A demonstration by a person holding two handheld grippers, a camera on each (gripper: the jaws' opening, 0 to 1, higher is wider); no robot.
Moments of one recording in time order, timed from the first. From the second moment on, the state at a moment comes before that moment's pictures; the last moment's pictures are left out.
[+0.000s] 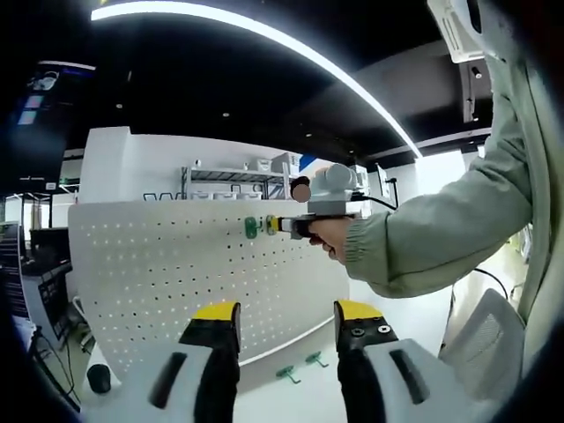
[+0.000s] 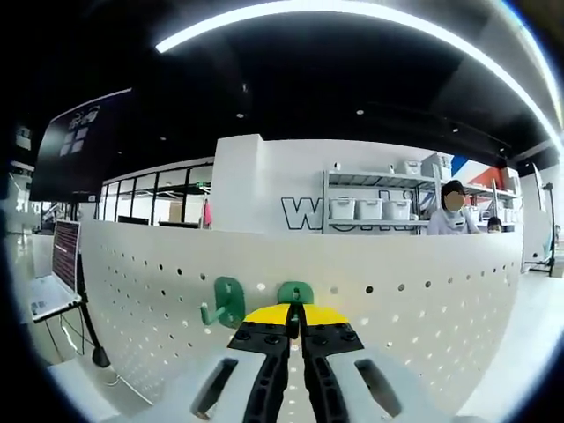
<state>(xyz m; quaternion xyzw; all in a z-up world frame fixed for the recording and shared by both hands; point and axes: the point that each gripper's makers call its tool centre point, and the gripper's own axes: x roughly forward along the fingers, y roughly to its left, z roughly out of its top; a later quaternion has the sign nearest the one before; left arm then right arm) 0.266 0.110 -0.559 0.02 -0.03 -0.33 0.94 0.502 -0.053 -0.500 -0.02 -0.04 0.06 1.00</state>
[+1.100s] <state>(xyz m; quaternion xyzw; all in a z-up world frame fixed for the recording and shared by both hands) 0.262 0.112 -0.555 0.02 -0.03 -0.33 0.94 0.494 -0.053 -0.505 -0.04 -0.03 0.06 1.00</state>
